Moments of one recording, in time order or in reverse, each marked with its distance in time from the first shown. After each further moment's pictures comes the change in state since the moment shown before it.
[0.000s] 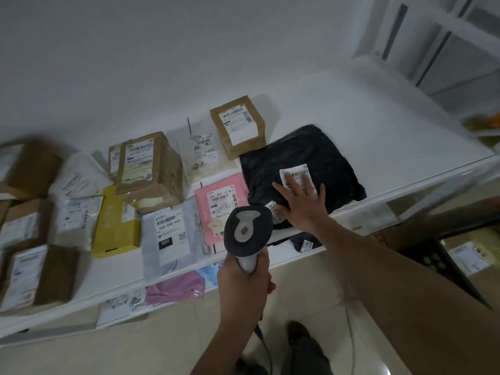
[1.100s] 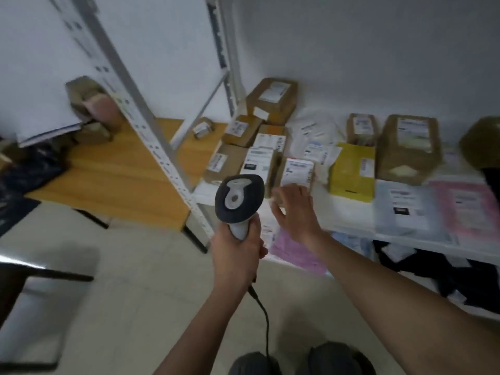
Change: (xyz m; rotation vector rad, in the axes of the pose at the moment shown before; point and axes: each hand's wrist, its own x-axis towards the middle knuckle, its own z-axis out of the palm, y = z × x) left_hand -0.060 -0.161 -0.476 -0.260 0.543 0.099; right_hand -0.127 -0.559 0.090 0.256 0.278 -0.637
